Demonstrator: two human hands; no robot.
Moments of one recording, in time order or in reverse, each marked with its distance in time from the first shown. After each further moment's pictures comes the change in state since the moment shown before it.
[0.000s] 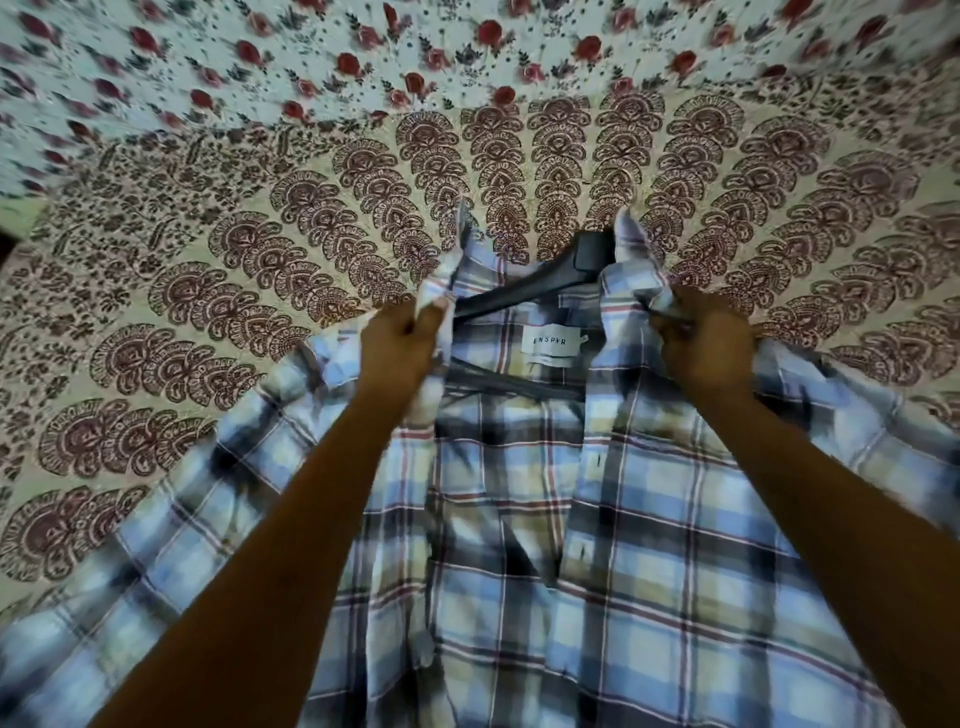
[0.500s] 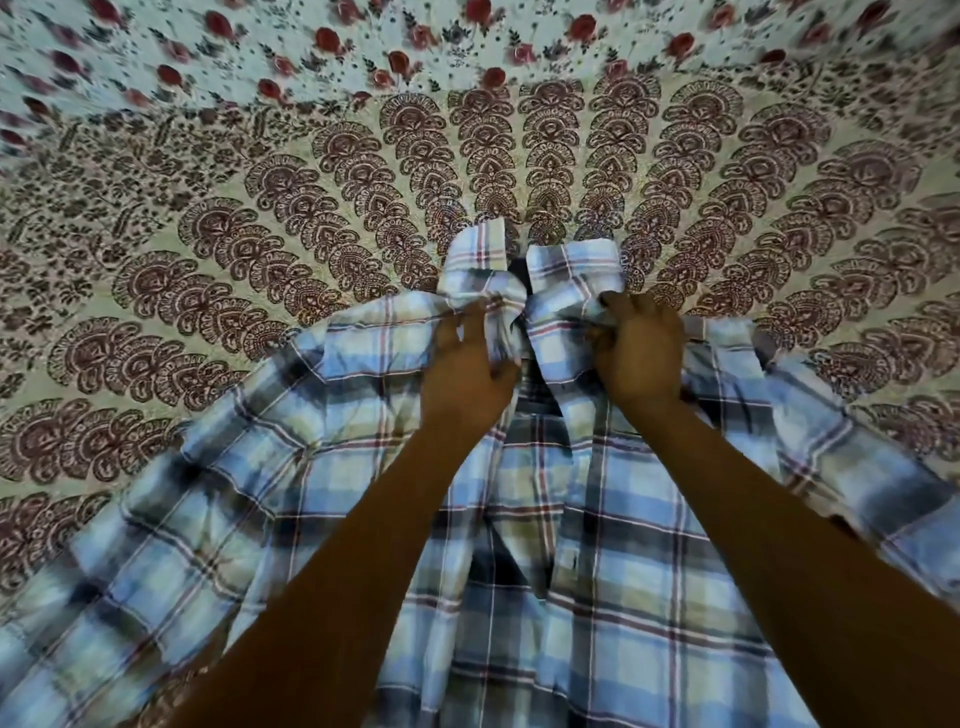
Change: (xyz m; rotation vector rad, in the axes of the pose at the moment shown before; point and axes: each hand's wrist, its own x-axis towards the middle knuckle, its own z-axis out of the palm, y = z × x) left_hand -0.007 -0.026 0.061 0.570 -0.236 0.202; right_hand -0.008 -0.028 0.040 -0.140 -0.107 -0.044
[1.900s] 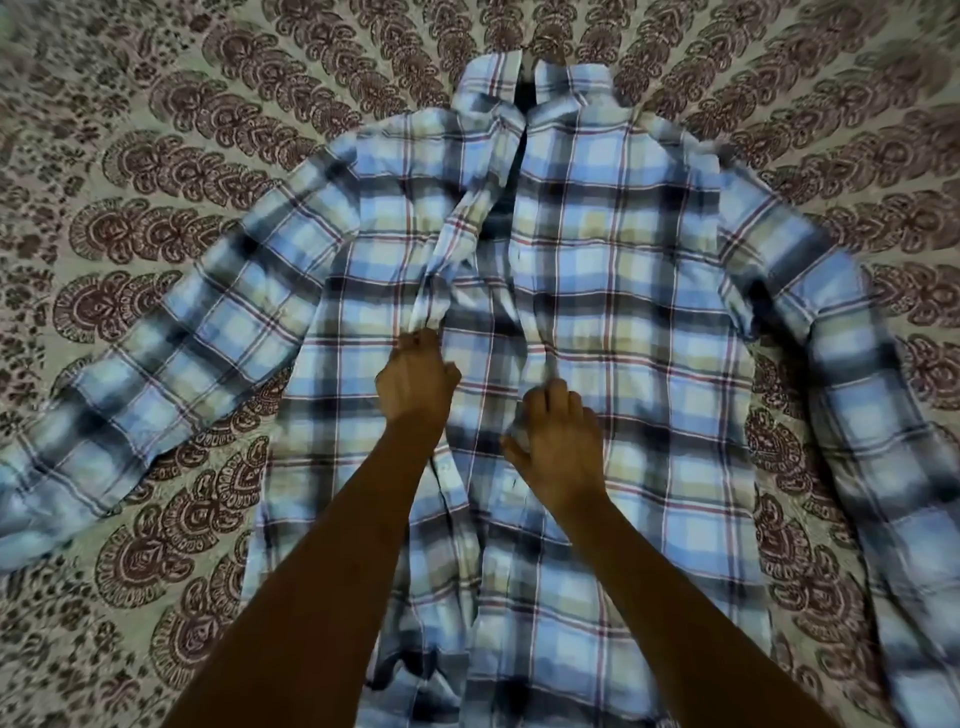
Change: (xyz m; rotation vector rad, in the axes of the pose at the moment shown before) left_hand -0.222 -0.065 0.026 0.284 -0.031 -0.259; right_hand -0.320 -0.031 -0.008 -0.207 -0.252 -0.168
